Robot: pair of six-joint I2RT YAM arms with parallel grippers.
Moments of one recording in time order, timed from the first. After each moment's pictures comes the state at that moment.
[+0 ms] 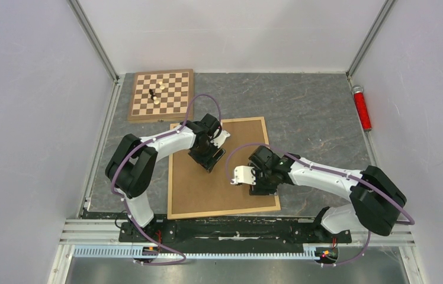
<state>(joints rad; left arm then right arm) -0.62 1.80 1.14 -0.70 0.09 0.14 0.86 1.40 0.74 -0.59 -0.04 -0.76</state>
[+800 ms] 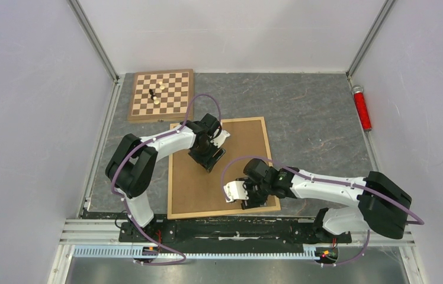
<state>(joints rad) -0.62 1.80 1.15 -0.70 0.09 0.14 1.02 1.33 0.65 -0.41 -0.22 -0.75</state>
